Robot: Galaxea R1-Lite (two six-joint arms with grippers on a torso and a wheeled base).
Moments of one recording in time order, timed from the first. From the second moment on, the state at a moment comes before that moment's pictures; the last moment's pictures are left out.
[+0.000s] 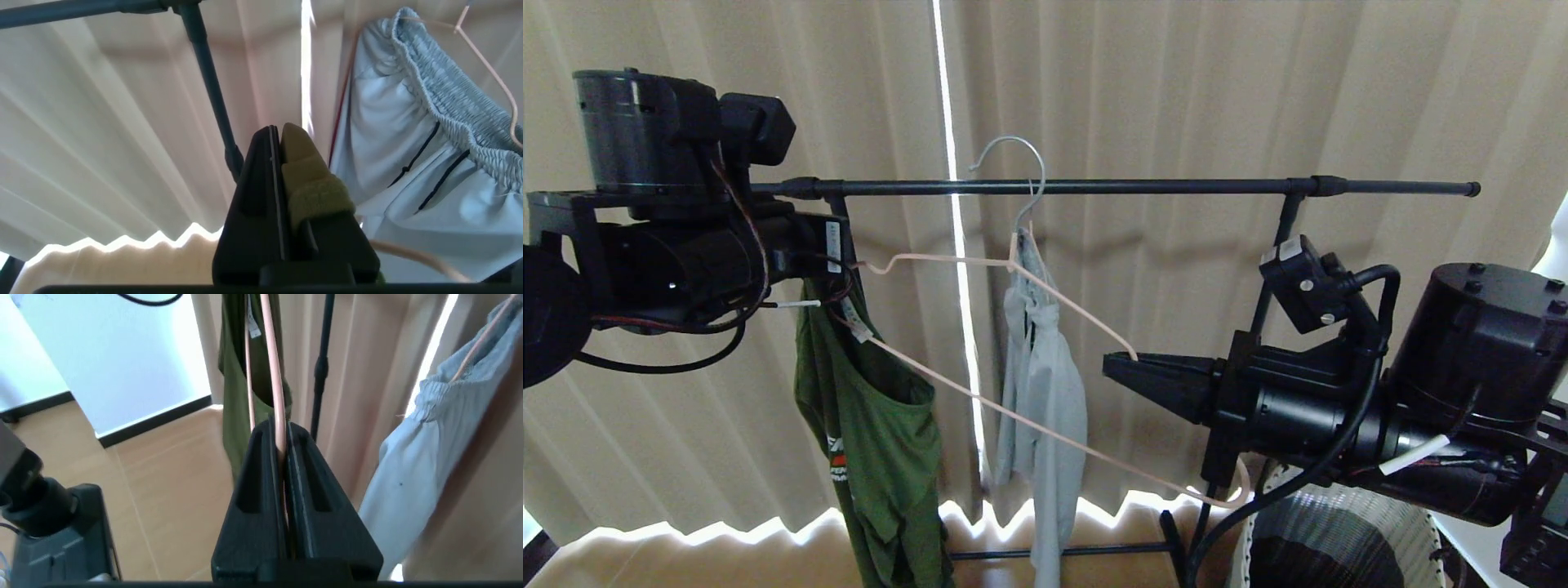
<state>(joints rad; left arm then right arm) -0.34 1.59 -1.13 -0.21 0.39 0.07 0.71 1.61 -0.64 -0.87 0.33 0.18</state>
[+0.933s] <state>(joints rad) -0.34 1.59 -1.14 -0.22 0.39 0.07 0.74 1.58 -0.63 -0.87 0.33 0.19</state>
